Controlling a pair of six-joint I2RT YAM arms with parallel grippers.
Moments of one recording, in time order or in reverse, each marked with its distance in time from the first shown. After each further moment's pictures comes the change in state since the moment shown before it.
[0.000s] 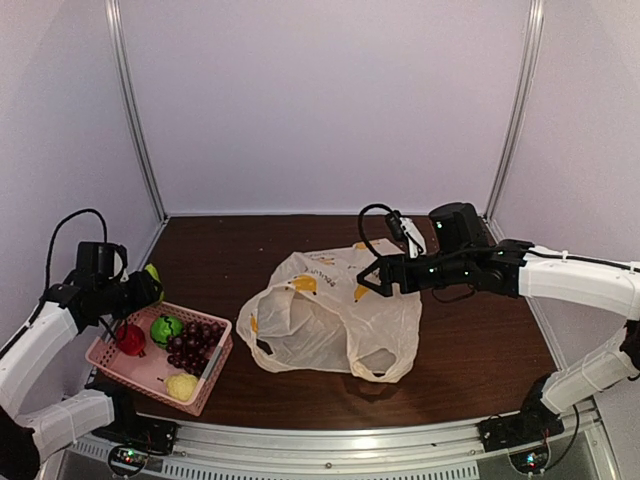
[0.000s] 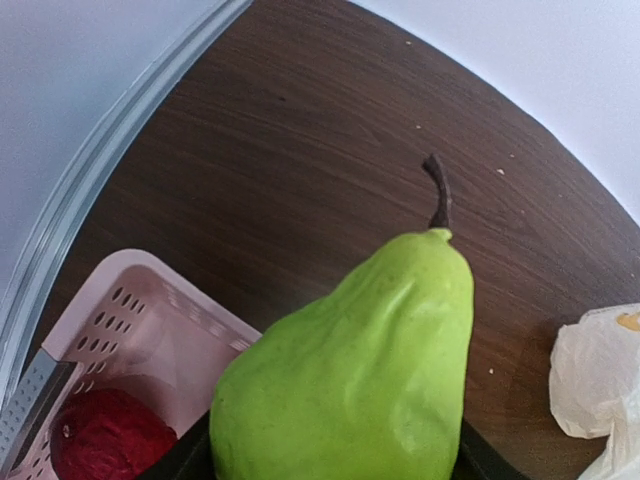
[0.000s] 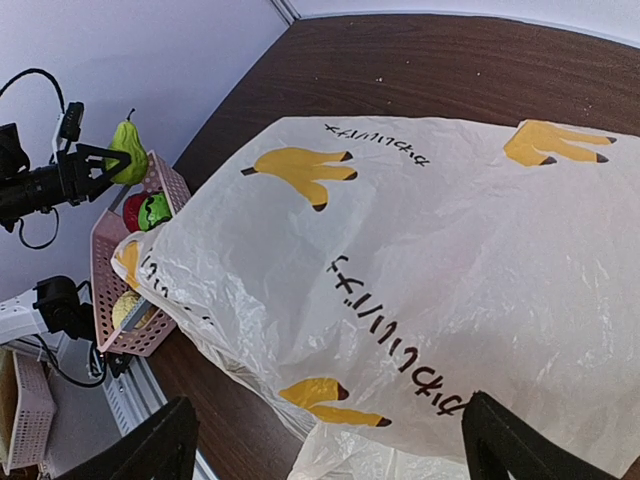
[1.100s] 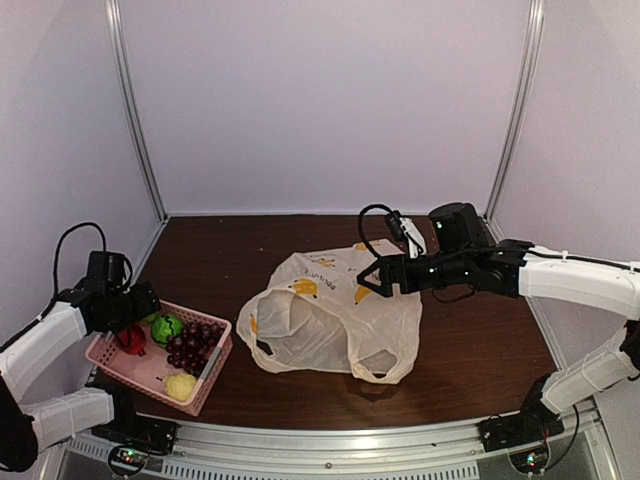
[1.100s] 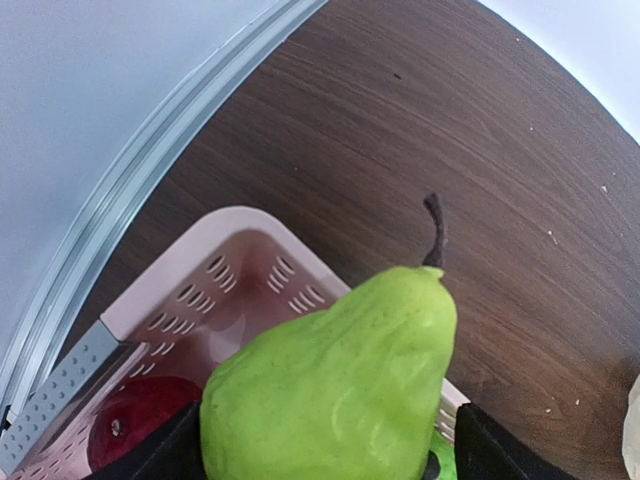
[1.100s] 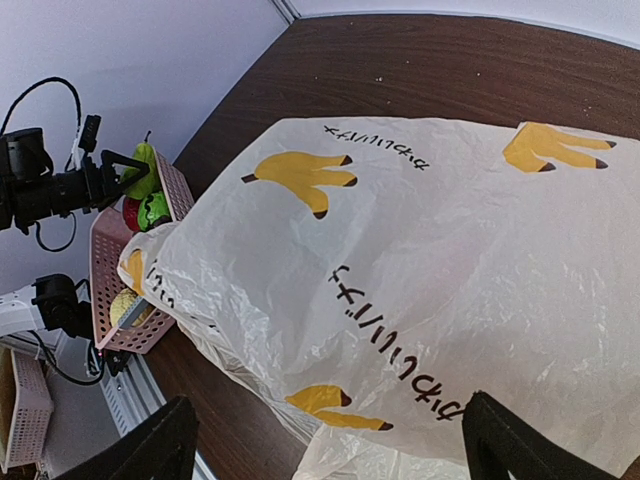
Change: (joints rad) left arm 0.024 0.082 -0.088 0.058 -0.180 -0.038; right arm 0.000 0.000 0.000 -0.002 0.000 -0.008
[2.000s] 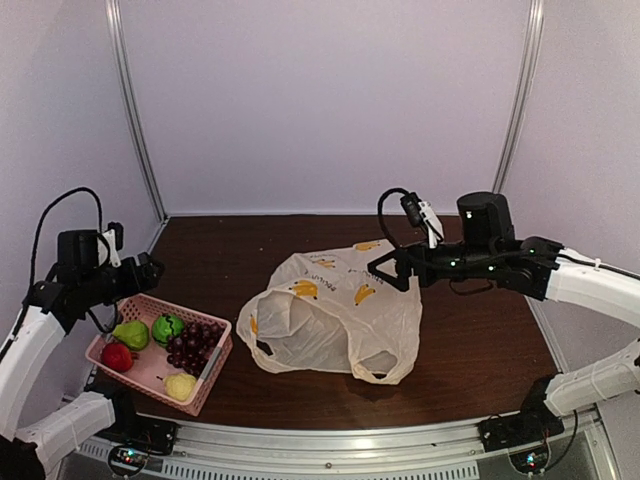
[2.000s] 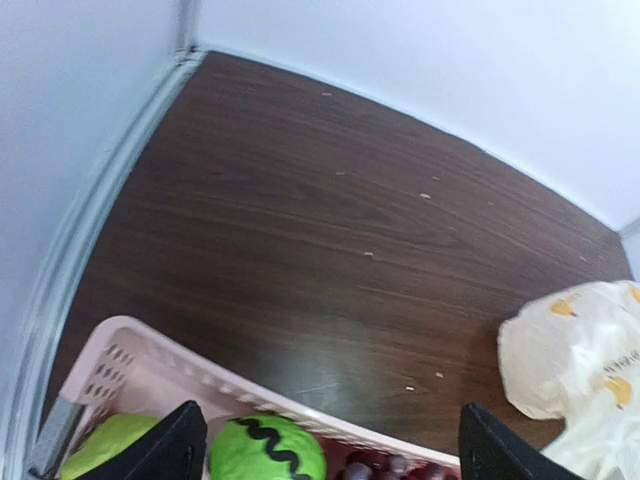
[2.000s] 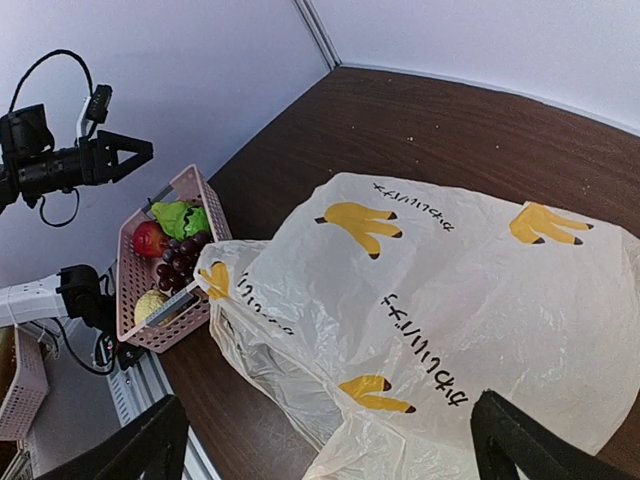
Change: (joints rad) left arm -0.005 -0.168 0.156 -0.081 0.229 0.153; right arm 0.005 -0.130 0.000 -0.026 -0.006 -0.089
